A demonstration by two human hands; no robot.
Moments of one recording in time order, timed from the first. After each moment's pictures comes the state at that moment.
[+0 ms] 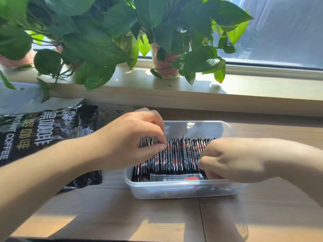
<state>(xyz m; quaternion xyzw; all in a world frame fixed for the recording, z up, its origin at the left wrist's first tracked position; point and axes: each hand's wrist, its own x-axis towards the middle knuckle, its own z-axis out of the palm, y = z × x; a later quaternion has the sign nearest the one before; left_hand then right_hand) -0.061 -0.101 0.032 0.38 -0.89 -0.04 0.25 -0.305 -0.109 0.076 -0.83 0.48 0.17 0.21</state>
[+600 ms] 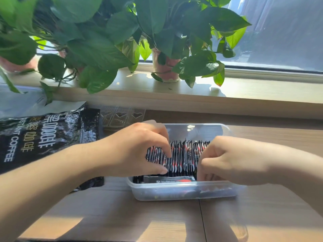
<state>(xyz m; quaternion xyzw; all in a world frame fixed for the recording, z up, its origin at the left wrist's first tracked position) -0.065 -0.100 0.028 0.38 -0.90 -0.08 0.19 -0.299 -0.097 0.081 -0.80 0.52 0.10 0.27</state>
